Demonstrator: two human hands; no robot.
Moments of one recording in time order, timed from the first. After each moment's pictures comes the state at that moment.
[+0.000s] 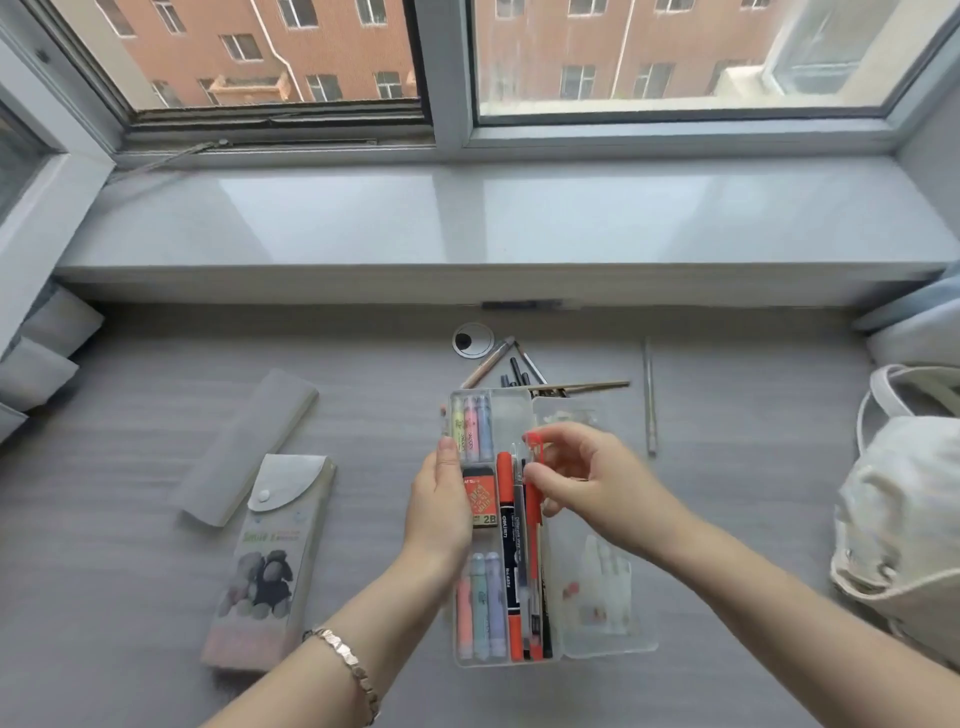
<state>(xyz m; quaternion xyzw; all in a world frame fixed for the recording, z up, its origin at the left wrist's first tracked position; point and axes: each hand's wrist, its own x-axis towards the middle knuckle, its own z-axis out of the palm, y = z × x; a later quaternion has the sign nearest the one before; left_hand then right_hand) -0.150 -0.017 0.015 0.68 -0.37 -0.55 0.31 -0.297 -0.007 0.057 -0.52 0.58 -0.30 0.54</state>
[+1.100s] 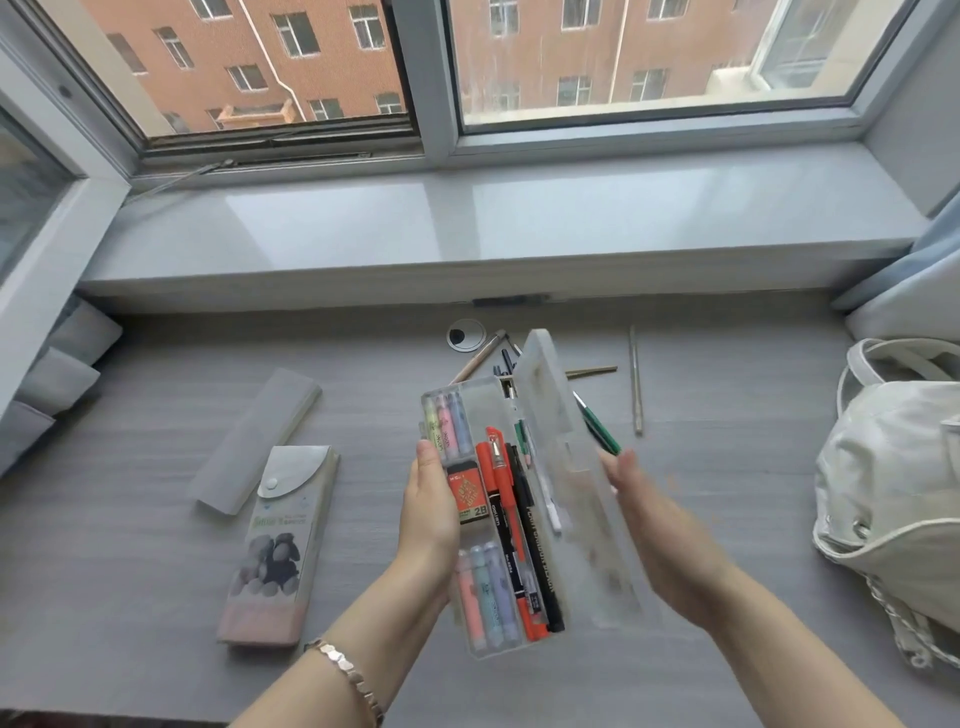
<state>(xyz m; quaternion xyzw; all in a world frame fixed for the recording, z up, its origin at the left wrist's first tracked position) -0.152 0.017 0.028 0.69 -0.28 -0.59 0.31 -0.323 0.063 0.049 -0.33 0.51 -0.38 0.70</state>
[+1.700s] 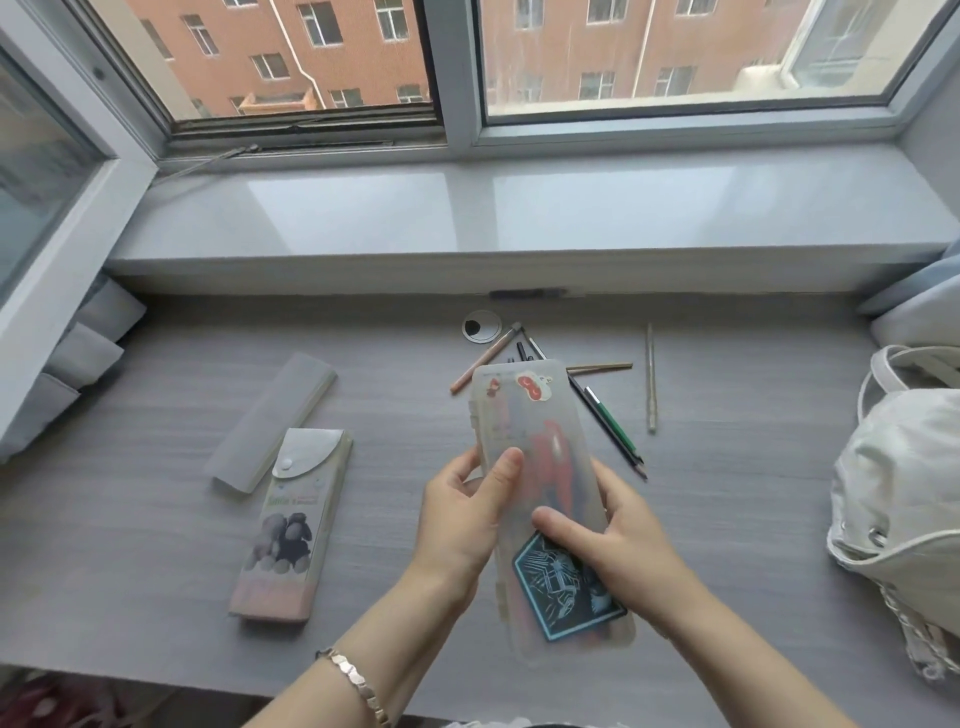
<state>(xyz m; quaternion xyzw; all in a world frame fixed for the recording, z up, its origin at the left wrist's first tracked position) -0.158 0.032 0.041 0.56 -0.35 -0.64 0.39 -0.295 0.069 0.037 -0.42 0.57 -0.40 0.59</state>
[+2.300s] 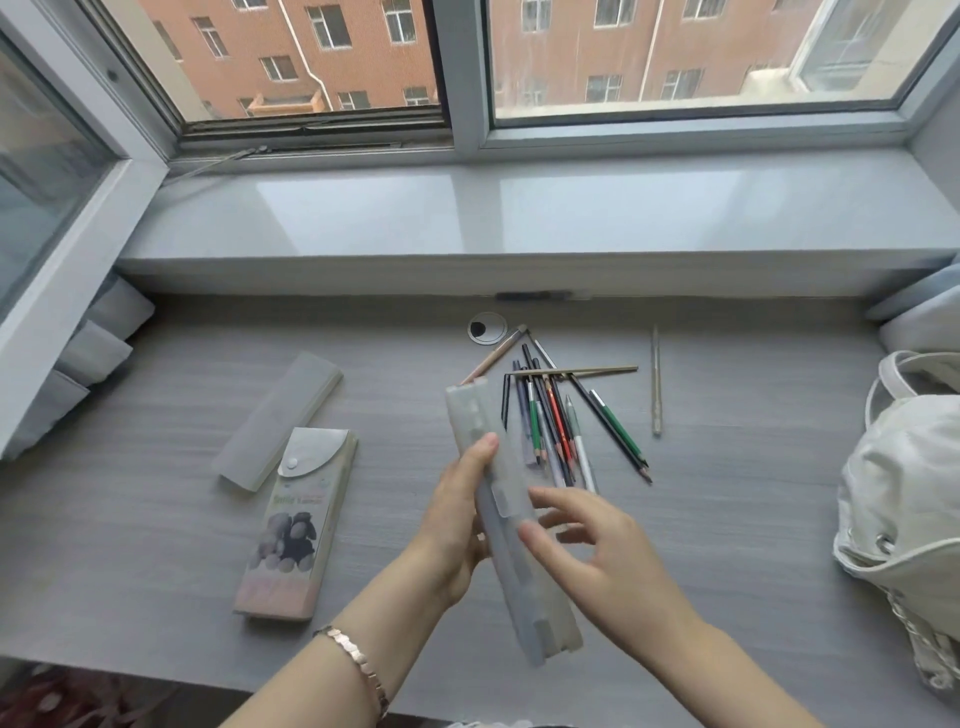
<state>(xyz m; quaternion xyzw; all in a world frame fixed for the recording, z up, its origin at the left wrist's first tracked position) -0.146 0.022 0.032 0.60 -0.26 -0.70 0.28 -0.279 0.078 0.046 -0.58 0.62 -0.30 0.43</state>
